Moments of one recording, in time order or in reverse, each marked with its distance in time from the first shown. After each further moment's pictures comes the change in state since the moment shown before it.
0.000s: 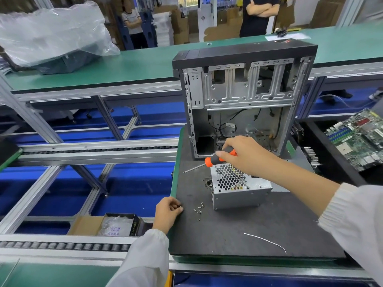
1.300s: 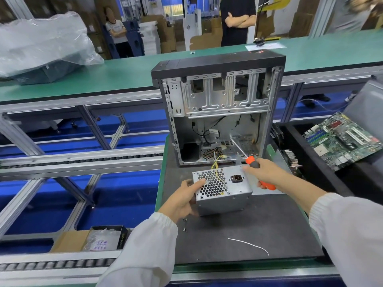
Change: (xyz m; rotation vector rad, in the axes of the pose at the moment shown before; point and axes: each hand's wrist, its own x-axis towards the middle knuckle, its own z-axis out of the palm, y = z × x) left_hand -0.008 0.142 0.026 -0.654 -0.481 -0.385; right_hand -0.026 0.117 0.013 0.502 -0.061 0.644
